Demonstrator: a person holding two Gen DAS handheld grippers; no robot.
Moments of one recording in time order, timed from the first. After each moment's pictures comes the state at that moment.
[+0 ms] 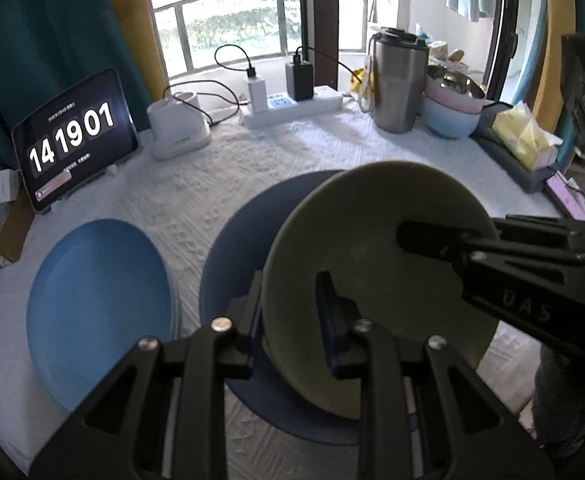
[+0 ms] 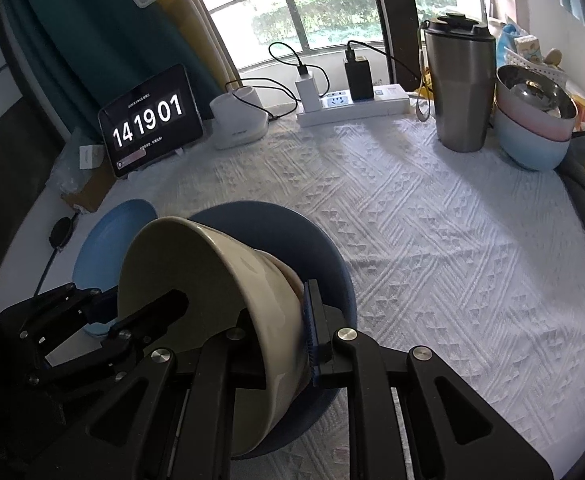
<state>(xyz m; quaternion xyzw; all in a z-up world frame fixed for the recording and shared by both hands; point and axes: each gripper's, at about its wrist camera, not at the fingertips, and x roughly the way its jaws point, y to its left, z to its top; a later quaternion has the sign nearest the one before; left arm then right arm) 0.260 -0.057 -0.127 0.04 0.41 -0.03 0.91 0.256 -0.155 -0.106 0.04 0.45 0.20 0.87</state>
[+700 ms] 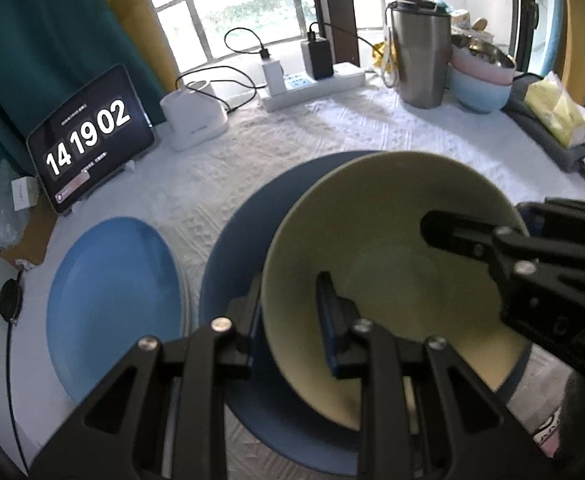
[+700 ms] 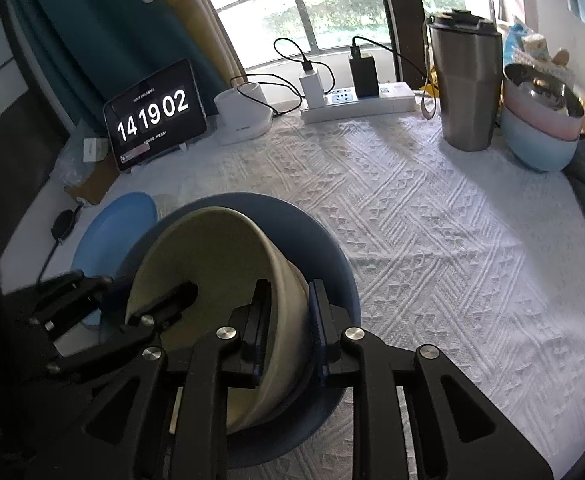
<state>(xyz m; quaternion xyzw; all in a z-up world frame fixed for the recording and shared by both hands) 0.276 -0.067 -0.145 0.09 0.44 0.03 0.89 0.260 -0.158 -0.111 0.04 0.45 0.22 0.87</state>
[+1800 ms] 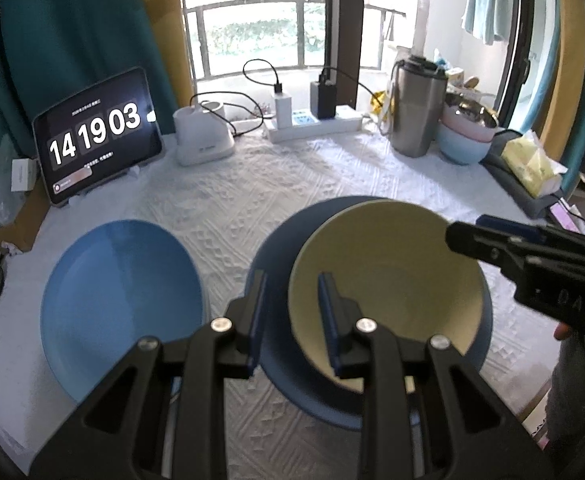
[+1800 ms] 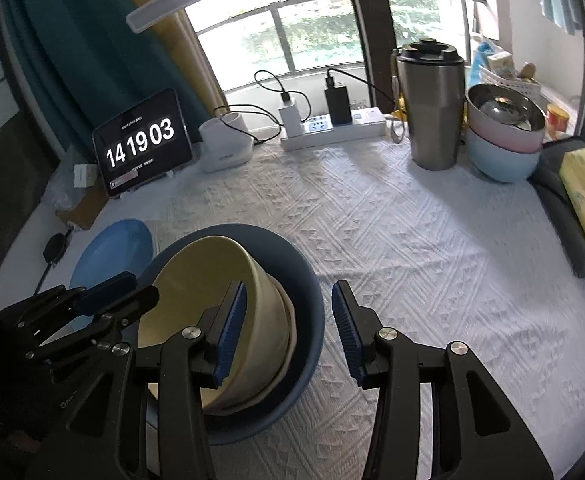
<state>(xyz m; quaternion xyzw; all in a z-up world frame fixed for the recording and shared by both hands) 0.248 -0.031 -0.113 0.01 0.39 -0.01 0.92 0.237 -0.170 -0.082 0.04 0.42 0.16 0.89</state>
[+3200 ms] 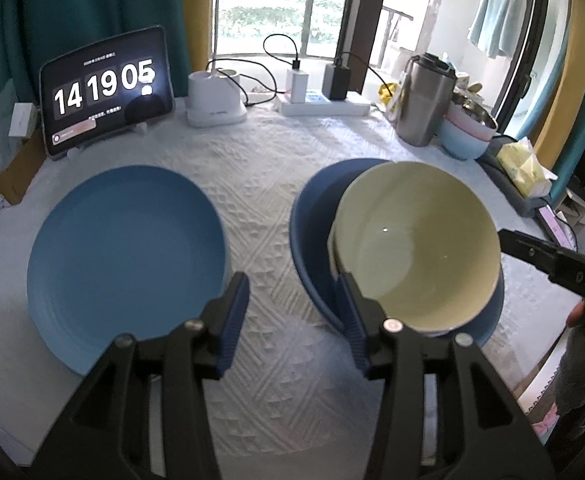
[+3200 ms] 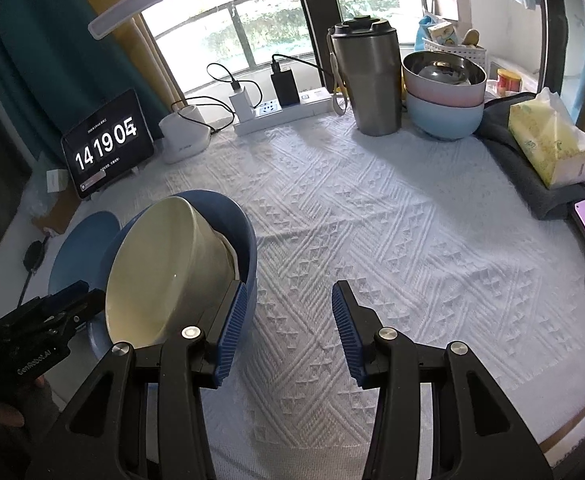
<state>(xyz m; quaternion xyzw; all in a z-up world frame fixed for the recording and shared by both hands) 0.227 0.007 -0.135 -0.05 0.41 -0.03 0.91 0.211 -0.203 -0.095 0.06 0.44 0.11 0.89</state>
